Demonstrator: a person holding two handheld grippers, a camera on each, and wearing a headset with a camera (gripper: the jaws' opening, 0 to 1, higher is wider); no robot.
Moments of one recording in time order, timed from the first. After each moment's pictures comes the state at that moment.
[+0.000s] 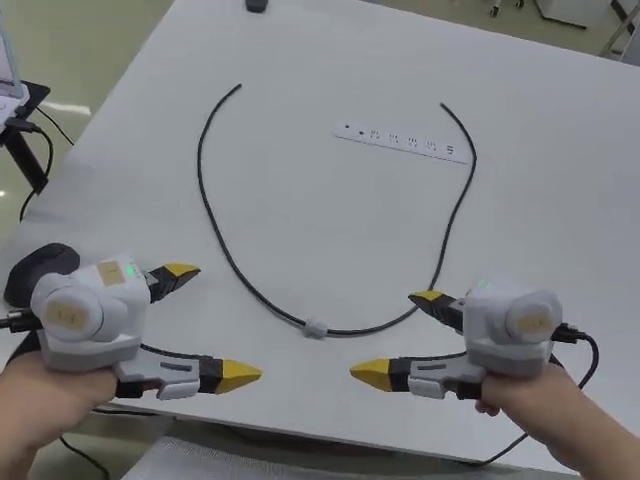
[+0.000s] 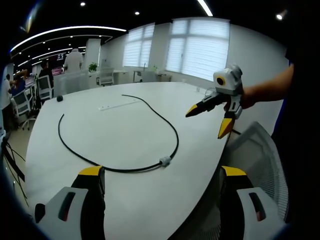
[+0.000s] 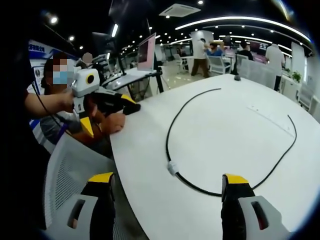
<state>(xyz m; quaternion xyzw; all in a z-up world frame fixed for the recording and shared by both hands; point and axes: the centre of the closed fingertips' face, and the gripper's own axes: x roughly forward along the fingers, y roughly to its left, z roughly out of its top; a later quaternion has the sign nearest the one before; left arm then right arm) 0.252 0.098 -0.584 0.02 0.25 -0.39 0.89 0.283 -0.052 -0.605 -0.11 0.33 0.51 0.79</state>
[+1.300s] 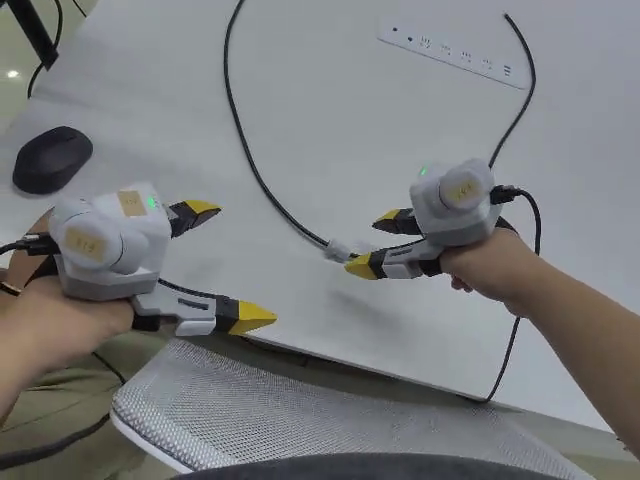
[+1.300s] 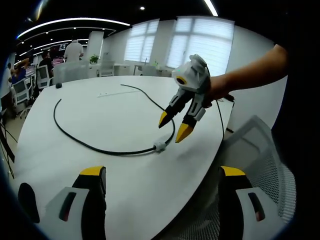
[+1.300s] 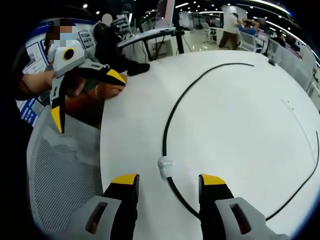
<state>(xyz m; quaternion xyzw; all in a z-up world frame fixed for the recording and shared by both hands) 0.233 0.094 -0.623 0.00 0.27 -0.39 0.88 0.311 -0.008 -0.684 -0.22 0.42 0.57 0.67</state>
